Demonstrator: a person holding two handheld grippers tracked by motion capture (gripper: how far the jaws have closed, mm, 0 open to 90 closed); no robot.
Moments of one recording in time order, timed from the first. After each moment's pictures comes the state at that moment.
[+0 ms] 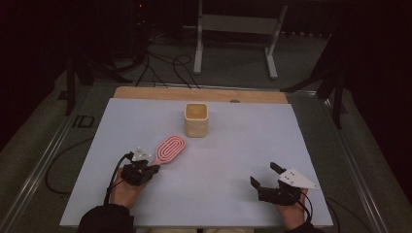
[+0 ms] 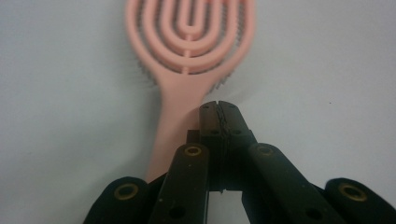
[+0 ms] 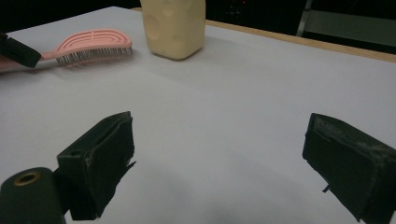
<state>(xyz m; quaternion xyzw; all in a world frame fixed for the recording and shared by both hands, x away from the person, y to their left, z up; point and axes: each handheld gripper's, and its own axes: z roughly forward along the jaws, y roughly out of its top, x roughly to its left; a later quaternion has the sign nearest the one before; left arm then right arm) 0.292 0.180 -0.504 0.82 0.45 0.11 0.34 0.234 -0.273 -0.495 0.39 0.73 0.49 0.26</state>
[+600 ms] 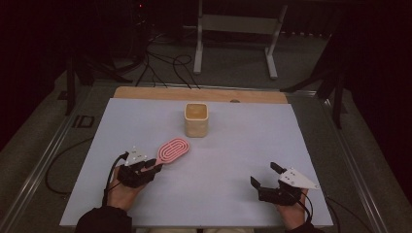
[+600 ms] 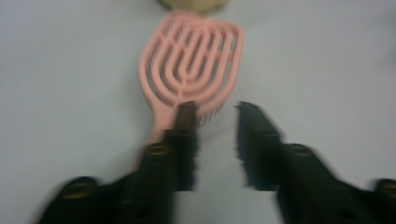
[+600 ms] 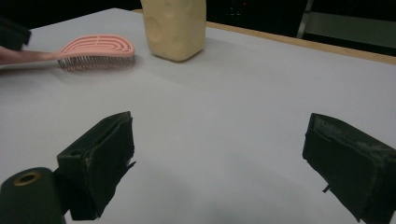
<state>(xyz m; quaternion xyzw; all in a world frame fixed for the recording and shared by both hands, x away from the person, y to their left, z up) 0.274 0.186 -0.480 0.79 0.41 0.16 0.42 0.233 -0.274 -0.494 0.39 0.73 0.50 0.26</state>
